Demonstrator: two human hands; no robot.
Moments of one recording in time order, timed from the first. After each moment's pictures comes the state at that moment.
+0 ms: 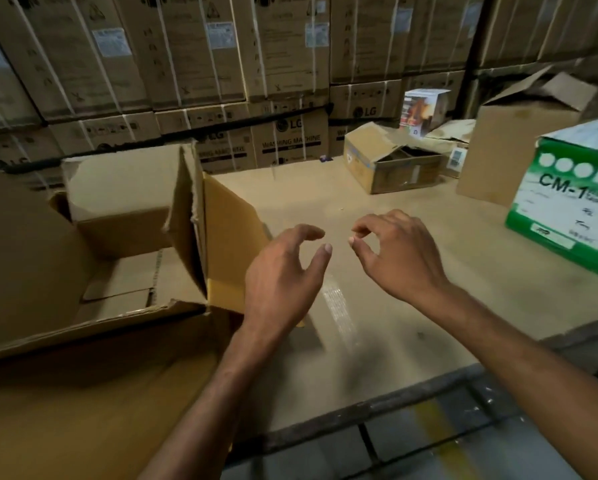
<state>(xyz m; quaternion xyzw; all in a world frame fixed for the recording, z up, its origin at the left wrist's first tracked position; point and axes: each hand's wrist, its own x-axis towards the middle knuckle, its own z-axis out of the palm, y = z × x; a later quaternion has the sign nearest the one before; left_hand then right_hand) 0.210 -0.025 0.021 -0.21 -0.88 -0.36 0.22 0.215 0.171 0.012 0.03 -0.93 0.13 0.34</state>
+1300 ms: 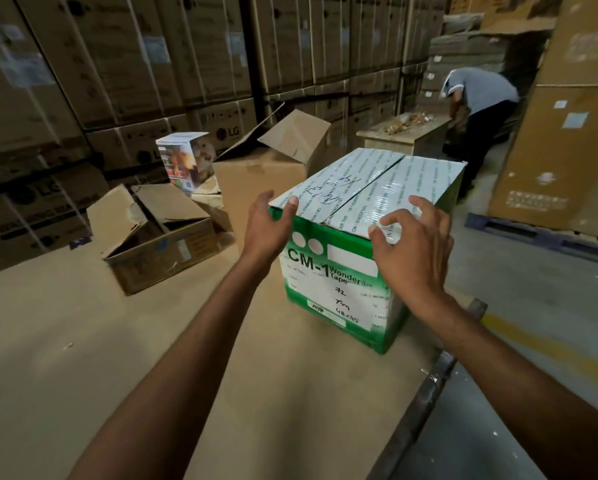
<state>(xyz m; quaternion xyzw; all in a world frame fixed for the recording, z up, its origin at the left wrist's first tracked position) -0.030 0.675 0.029 -0.29 -0.77 -0.57 -0.06 0.161 0.789 0.004 -0.39 -0.79 0.15 0.44</state>
